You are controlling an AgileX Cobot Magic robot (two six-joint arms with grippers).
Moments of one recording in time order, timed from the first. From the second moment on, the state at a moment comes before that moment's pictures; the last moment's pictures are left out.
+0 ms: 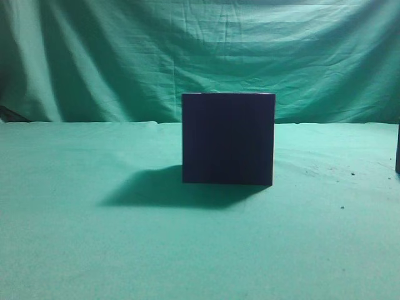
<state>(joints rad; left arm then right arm) -0.11 -0.02 0.02 0.09 0.36 -0.03 0.03 0.59 -0.48 0.12 0.58 0.07</state>
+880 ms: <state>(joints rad) -0.11 -0.02 0.02 0.09 0.36 -0.03 0.28 1.49 -0.99 0.02 1.03 0.18</state>
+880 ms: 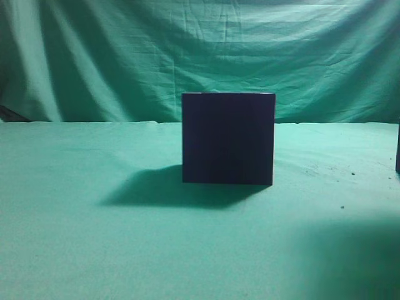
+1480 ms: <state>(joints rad) -0.11 -0.02 0.02 0.09 0.36 -0.03 0.28 1.59 -1.00 -0.02 0.93 0.41</state>
